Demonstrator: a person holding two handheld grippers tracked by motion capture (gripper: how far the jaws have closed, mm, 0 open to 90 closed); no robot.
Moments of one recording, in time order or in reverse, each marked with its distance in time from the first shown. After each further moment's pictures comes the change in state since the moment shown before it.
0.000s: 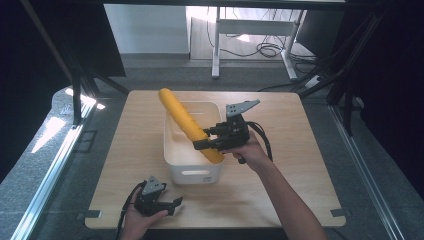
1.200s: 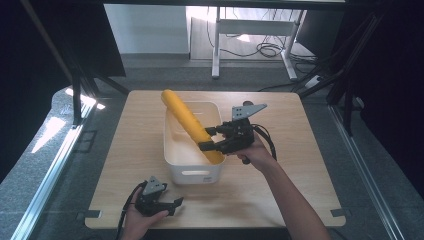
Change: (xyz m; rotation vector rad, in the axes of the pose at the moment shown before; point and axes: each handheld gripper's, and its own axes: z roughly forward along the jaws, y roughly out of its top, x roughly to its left) left arm -0.001 0.000 0.000 0.001 -0.006 0.006; right arm 0.005 -0.007 -0.012 -0.023 -0.099 -0.067
